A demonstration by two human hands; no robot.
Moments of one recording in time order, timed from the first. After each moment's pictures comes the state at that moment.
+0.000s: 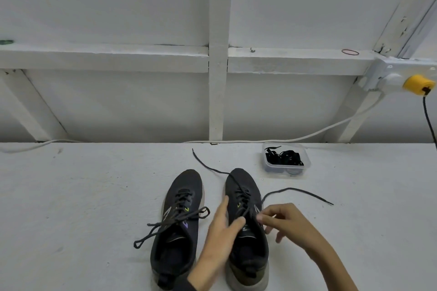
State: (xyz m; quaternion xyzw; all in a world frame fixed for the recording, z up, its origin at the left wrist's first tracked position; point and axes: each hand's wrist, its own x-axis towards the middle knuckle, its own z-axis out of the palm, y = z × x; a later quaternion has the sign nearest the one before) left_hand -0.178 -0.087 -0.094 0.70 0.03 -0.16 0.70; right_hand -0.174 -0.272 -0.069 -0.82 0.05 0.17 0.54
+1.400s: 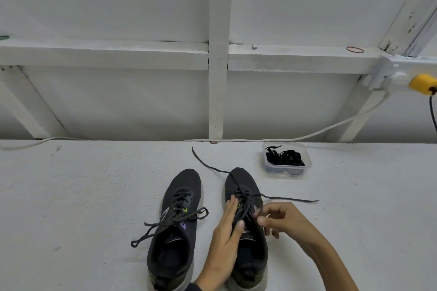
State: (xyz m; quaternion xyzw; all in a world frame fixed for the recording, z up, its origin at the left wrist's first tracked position) left_hand -0.175 -0.096 -0.144 0.76 -0.08 -0.08 0.64; right_hand -0.159 -0.281 -0.082 -0.75 0.03 0.21 0.63
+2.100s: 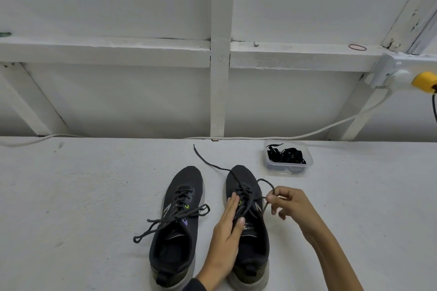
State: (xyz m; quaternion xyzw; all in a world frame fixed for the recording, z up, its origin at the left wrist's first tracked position) left_hand -0.176 -0.096 -0.140 0.76 -0.08 -0.08 0.64; right_hand -0.144 -0.286 -0.081 -0.74 0.09 0.09 0.66
